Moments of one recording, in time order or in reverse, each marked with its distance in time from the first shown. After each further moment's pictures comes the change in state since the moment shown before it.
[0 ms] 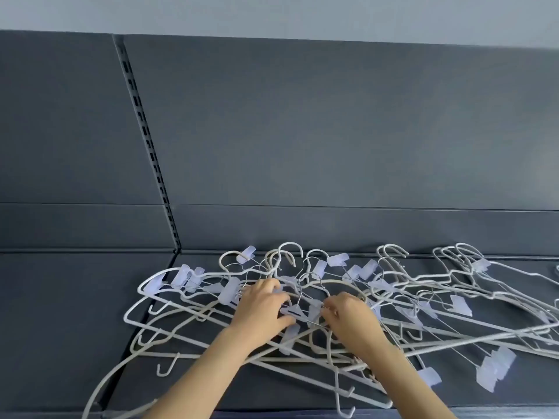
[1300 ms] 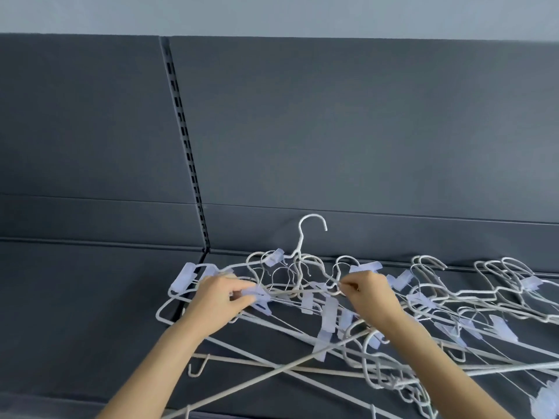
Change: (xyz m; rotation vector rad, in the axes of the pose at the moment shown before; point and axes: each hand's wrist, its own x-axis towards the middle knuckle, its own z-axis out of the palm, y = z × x) left_hand -0.036 -0.101 -0.038 -0.422 0.287 -0.102; right_hand 0.046 -0.026 -0.016 0.193 0.096 -0.076
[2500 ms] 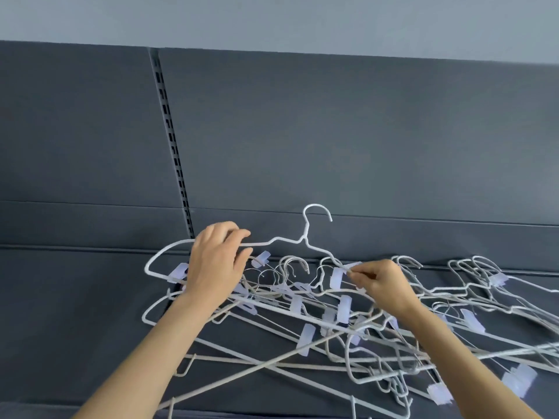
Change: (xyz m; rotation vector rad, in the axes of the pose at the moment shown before) left_hand 0.027 0.049 -0.015 0.458 0.464 0.216; right_hand -0.012 0.019 -0.050 0.261 0.051 -0.032
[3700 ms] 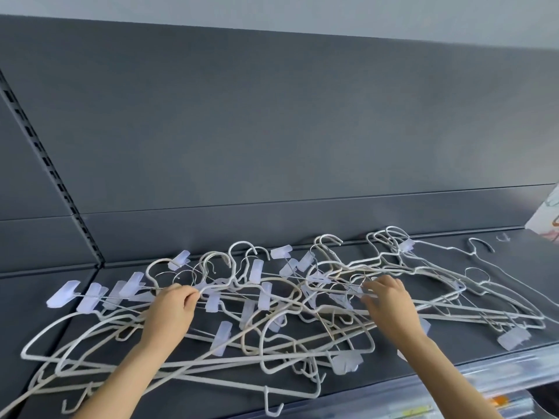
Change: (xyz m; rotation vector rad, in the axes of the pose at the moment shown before) left_hand -0.045 0.050 0.088 -0.252 -0.358 -0.300; right_hand -0.074 0.142 -0.066 -0.520 0.246 0.307
